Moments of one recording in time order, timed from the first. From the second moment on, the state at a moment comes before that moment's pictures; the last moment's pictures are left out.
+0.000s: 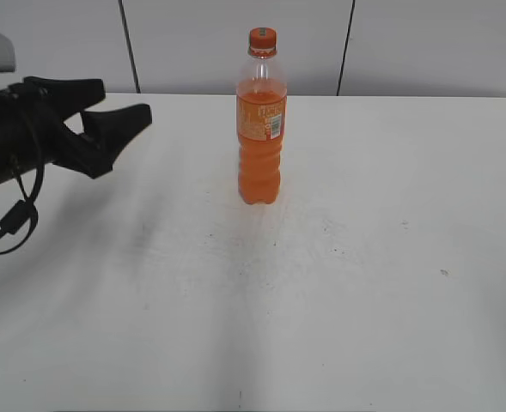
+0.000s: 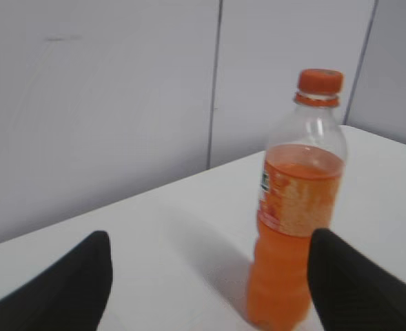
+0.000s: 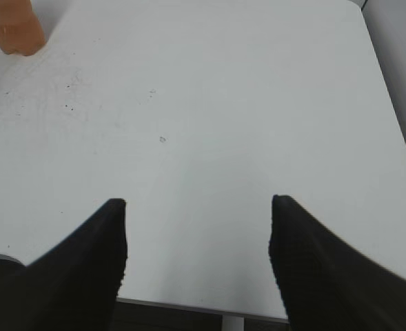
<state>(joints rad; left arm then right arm) -0.13 1.66 -0.58 0.66 -1.01 -0.38 -0.01 -0.01 -0.44 0.08 1.02 -0.26</state>
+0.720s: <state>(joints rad) -0.12 2.21 -1.23 1.29 -1.20 -0.69 -0.01 -0.01 -0.44 0.08 1.02 -0.26</state>
